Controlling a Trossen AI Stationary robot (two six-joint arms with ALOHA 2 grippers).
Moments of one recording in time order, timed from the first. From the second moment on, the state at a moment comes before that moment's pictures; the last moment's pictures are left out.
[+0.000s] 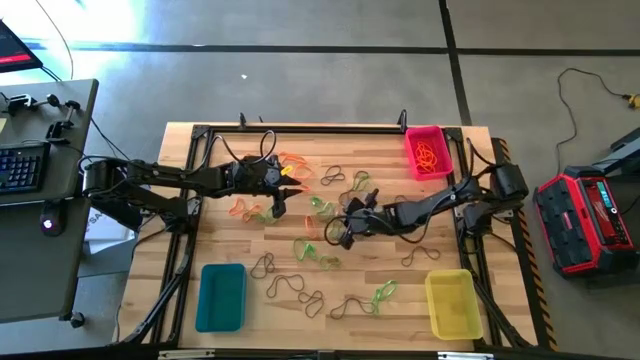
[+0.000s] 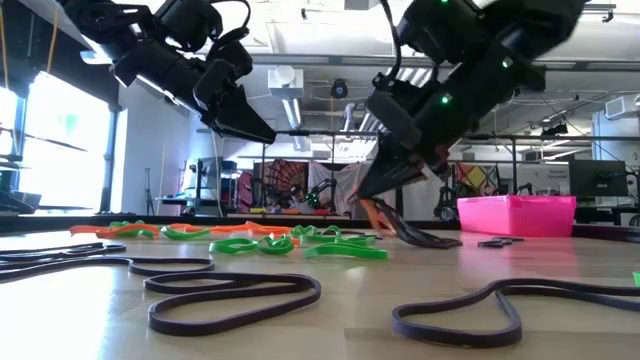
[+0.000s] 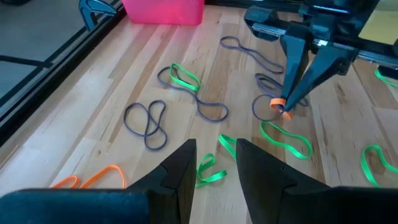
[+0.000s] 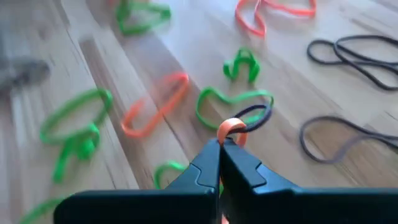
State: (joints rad) left arm 0.23 1.30 0.59 0.21 0.01 0.03; right arm 0.14 1.71 0.80 0.16 0.42 0.57
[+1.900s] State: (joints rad) left arm 0.22 1.30 0.42 0.49 0.01 -0.06; right arm -0.06 1.85 0.96 -0.11 0.28 0.52
